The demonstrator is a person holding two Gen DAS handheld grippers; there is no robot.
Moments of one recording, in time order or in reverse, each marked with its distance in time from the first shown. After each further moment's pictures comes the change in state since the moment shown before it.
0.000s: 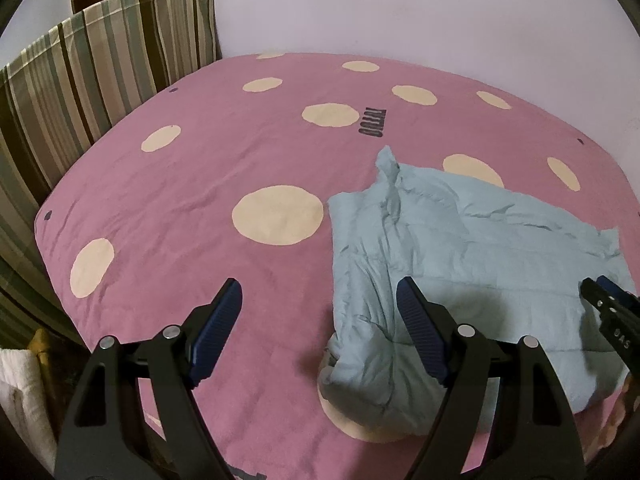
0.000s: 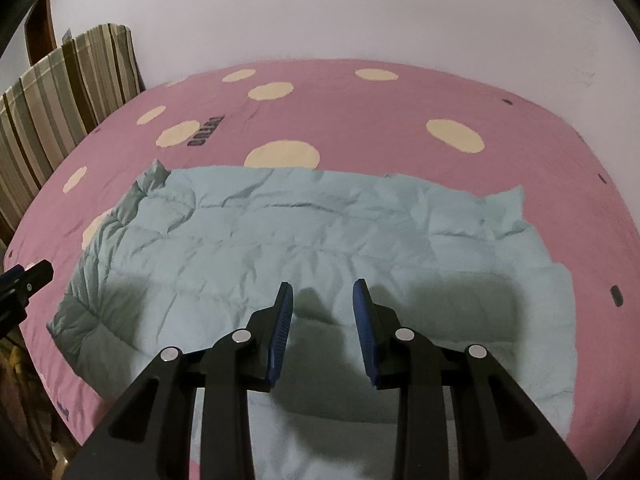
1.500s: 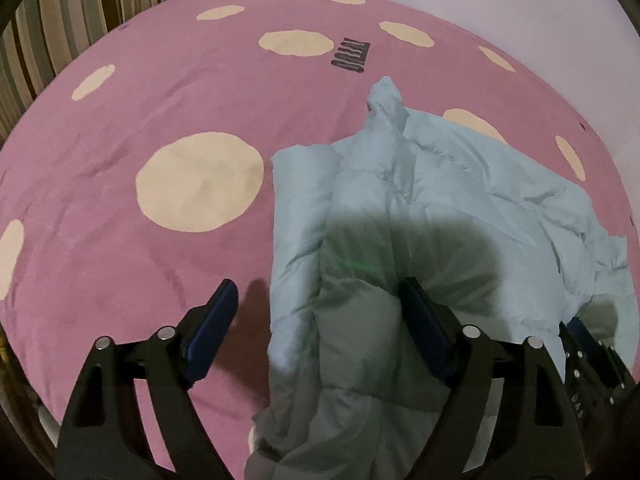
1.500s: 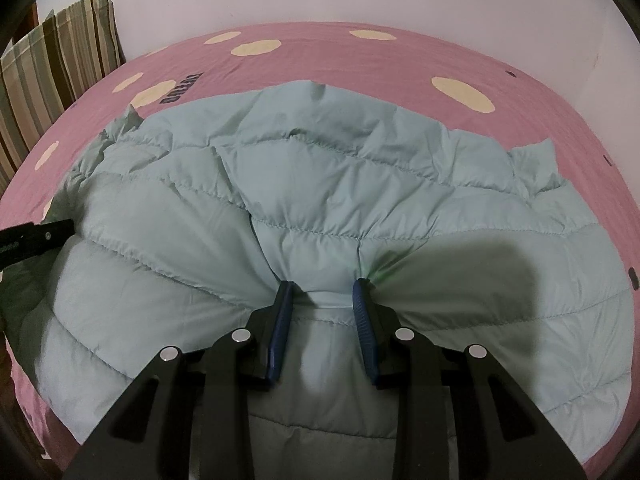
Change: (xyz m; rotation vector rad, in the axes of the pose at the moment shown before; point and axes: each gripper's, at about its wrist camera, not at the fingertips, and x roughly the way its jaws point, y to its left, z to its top) left arm 0.106 -0.019 0.015 -0.050 0.222 -0.145; right arm 0.051 0.005 -0.020 0.000 0.083 -0.056
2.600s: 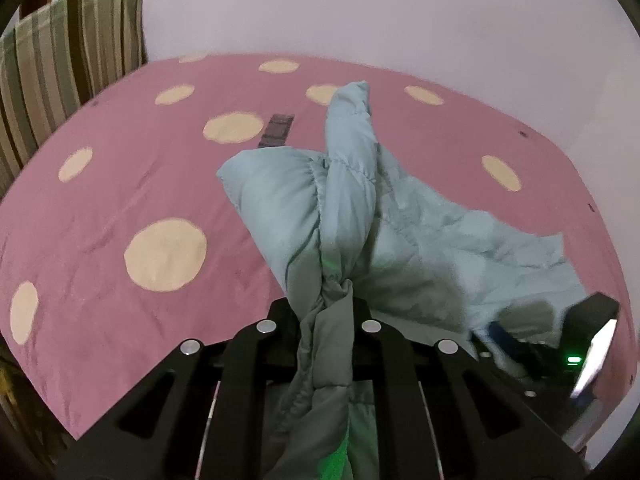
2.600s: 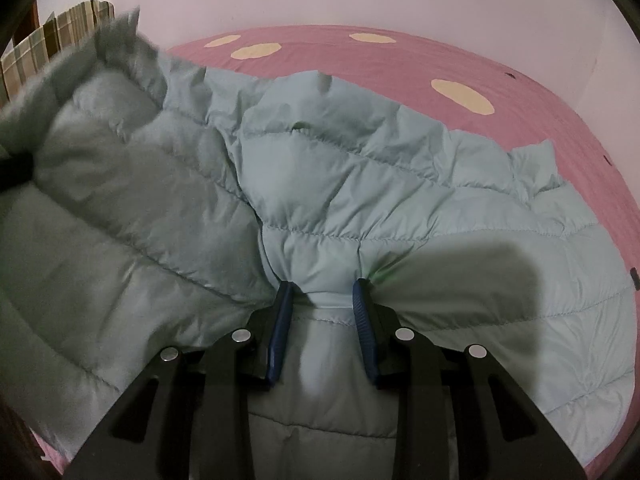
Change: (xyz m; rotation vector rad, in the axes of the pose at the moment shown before) left arm -0.087 -0.072 -0.001 0.147 -0.207 -0.074; right arm 0.003 0.002 0.006 0.010 -0.008 0.008
